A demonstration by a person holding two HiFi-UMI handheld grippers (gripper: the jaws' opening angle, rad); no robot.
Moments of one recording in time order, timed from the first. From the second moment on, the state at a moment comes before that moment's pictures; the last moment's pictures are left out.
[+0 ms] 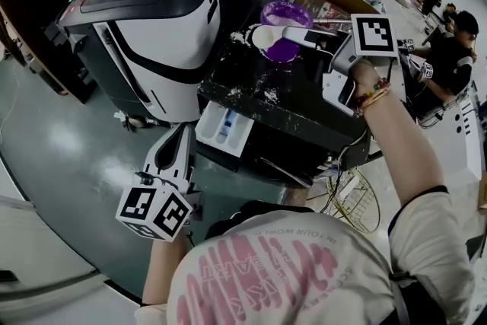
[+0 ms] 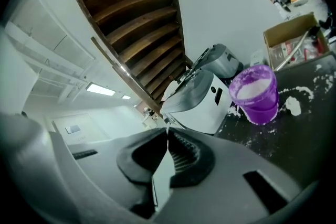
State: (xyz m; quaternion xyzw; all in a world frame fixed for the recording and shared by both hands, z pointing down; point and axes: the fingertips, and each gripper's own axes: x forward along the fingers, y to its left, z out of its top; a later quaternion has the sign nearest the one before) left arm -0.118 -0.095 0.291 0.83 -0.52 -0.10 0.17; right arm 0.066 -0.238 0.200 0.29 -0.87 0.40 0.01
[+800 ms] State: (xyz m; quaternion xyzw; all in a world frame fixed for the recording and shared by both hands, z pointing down) left arm -0.106 -0.072 0.346 0.78 -0.59 -0.09 0.20; right arm 0.052 -0.211 0.352 0.24 -0.82 0.52 0.08
